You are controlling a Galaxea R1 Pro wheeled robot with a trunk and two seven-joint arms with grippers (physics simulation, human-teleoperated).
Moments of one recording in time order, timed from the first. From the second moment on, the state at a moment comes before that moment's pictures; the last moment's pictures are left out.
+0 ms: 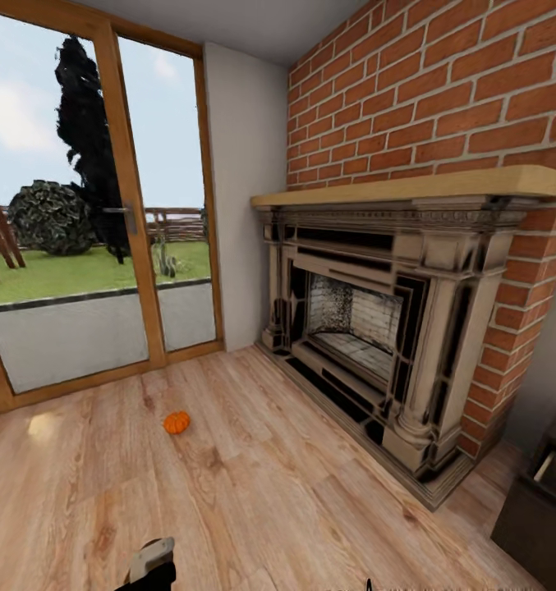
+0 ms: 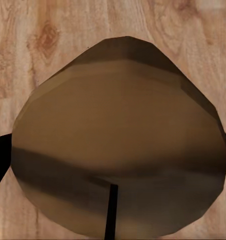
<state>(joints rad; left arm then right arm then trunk) -0.30 -0.03 0.05 -0.44 0.26 -0.03 0.32 -0.09 0.06 0.20 -0.39 -0.06 -0.81 -0.38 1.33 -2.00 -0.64</state>
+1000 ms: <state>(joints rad) -0.30 -0.03 0.04 -0.41 0.26 -0.04 0.32 -0.09 0.06 0.20 -0.37 -0.06 -0.81 -0.32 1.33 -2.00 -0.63</state>
